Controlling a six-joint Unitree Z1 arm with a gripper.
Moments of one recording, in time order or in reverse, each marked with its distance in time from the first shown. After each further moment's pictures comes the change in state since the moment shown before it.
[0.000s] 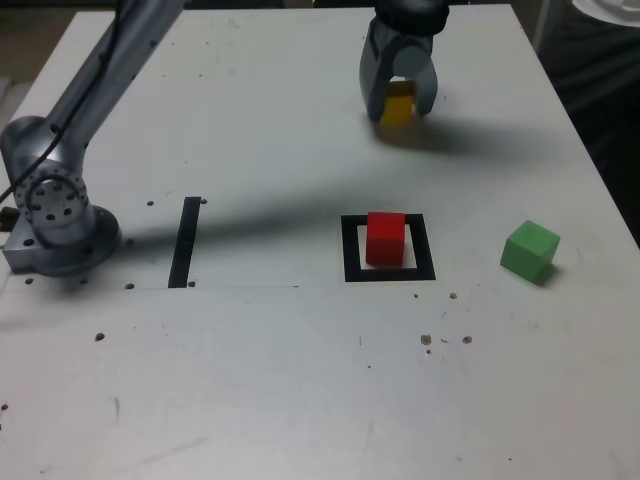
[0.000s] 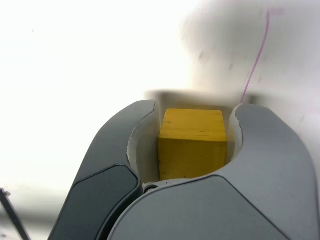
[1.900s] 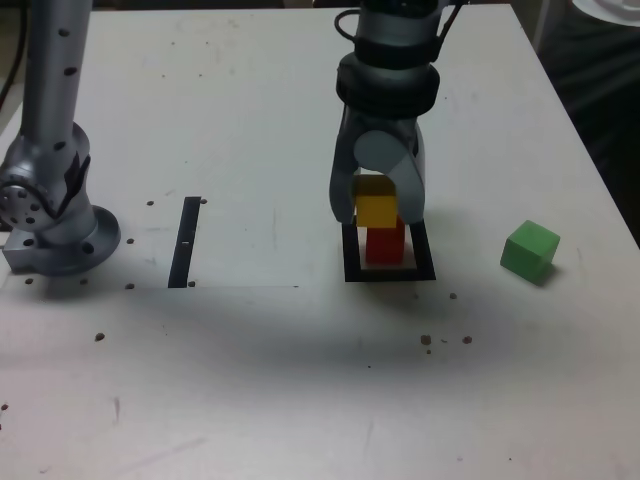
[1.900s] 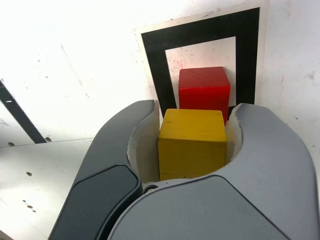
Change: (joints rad) arm -0.535 -0.386 0.554 -0.201 -0.159 -0.265
